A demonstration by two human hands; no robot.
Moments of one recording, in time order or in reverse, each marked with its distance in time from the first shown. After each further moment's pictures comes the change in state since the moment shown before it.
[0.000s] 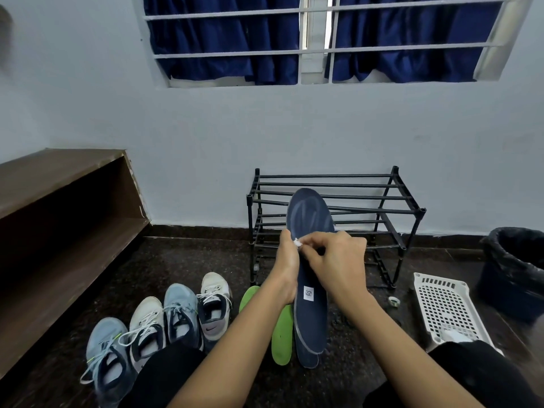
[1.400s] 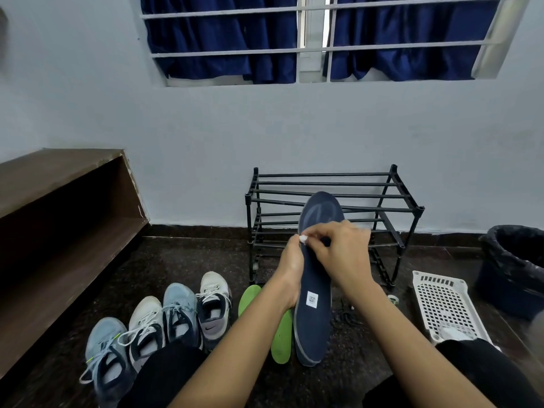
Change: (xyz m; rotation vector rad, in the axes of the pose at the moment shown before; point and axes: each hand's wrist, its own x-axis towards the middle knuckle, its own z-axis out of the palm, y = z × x) left_hand -0.017 -0.003 0.009 0.004 -0.057 0.007; right_hand 0.011 0.005 -0.014 -0.024 -0.016 -0.017
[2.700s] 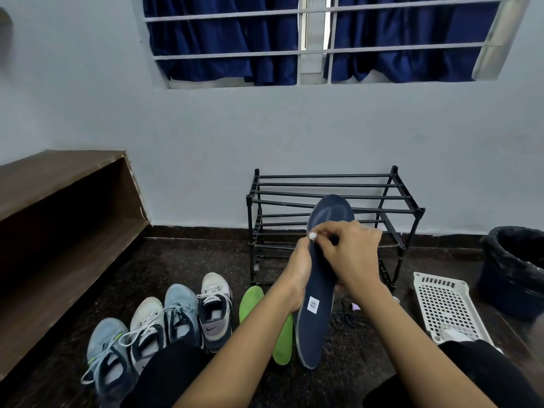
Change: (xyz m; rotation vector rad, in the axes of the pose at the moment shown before) left_hand -0.007 -0.003 0.007 0.143 -0.066 0.014; right_hand 0.003 0.008 -0.001 -0.072 0.054 0.022
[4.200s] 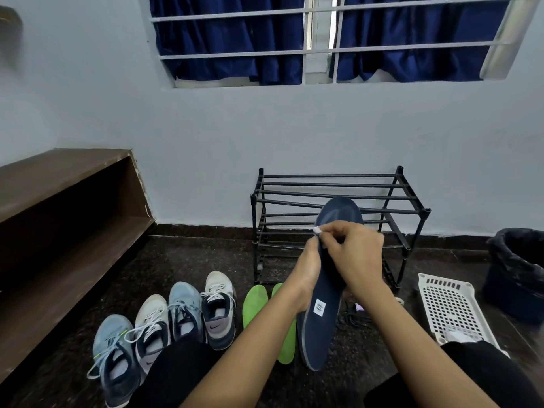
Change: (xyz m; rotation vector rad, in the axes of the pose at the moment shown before) left_hand -0.002 -0.003 0.004 -0.028 0.005 0.025; right_hand -0.003 -0.003 0.001 0.158 -0.005 0.136
